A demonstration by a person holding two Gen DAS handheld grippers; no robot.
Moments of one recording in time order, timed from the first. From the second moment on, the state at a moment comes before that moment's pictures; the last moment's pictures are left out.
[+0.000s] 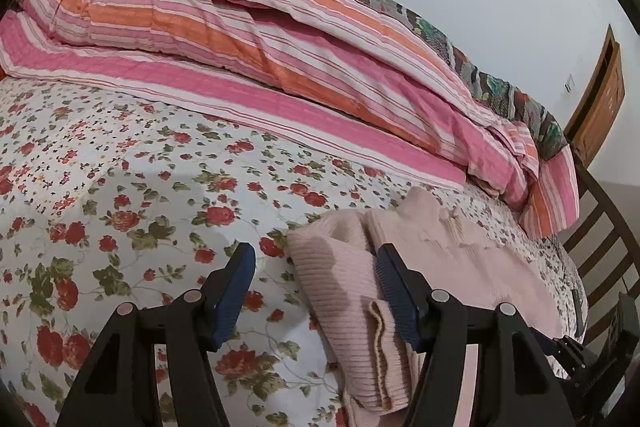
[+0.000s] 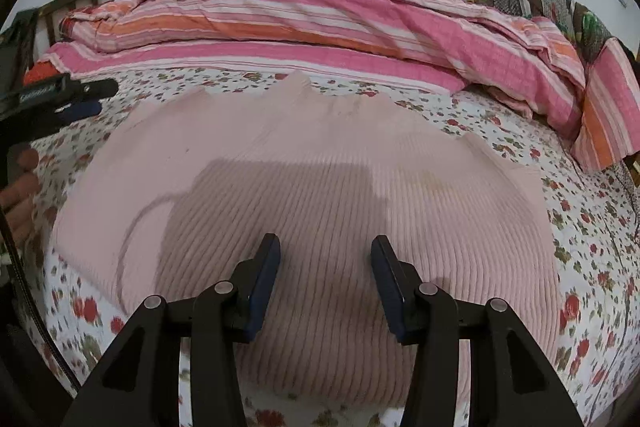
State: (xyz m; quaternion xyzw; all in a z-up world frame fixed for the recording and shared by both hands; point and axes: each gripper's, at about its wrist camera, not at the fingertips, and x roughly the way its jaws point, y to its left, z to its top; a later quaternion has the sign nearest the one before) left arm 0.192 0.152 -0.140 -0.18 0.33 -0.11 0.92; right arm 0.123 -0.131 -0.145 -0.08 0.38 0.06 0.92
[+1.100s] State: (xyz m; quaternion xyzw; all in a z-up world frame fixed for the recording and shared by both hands) left arm 0.083 0.111 -0.191 -0.29 0.39 -0.15 0.86; right arm 0.131 -0.272 -0.116 0.06 0.29 0.05 0.95
